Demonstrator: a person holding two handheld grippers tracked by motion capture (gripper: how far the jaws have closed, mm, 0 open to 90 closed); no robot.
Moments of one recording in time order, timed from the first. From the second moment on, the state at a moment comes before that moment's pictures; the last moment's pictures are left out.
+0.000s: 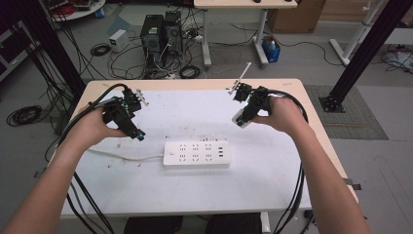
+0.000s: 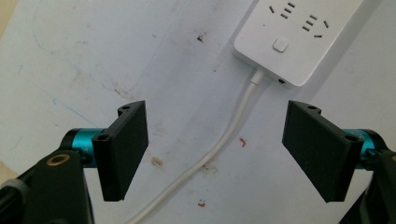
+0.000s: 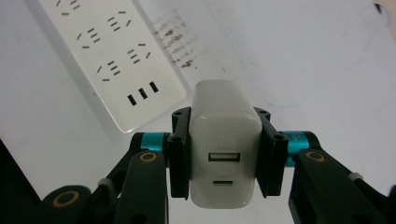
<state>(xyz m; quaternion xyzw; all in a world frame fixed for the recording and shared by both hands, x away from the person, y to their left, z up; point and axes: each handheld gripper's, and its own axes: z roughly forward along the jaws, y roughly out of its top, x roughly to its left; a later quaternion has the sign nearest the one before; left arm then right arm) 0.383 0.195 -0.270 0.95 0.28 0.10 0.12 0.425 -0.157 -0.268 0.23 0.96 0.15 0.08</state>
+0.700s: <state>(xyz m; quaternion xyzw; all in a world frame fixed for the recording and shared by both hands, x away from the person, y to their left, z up) 0.374 0.204 -0.283 0.95 0.28 0.09 0.12 0.419 -0.063 -0.331 0.05 1.00 0.07 0.02</state>
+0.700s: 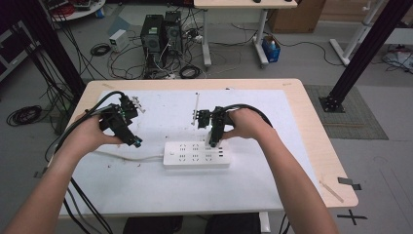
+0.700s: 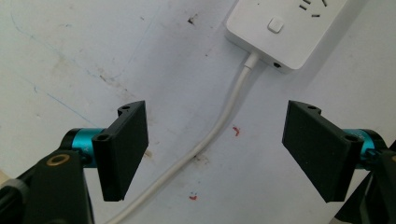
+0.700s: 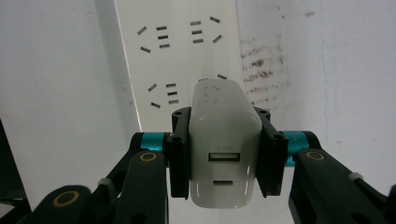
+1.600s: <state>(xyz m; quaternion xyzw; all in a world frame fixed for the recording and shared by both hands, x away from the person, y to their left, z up) 0.366 0.213 -0.284 0.95 0.27 0.09 0.13 0.417 -0.024 -0.358 -0.02 1.00 -0.02 0.02</state>
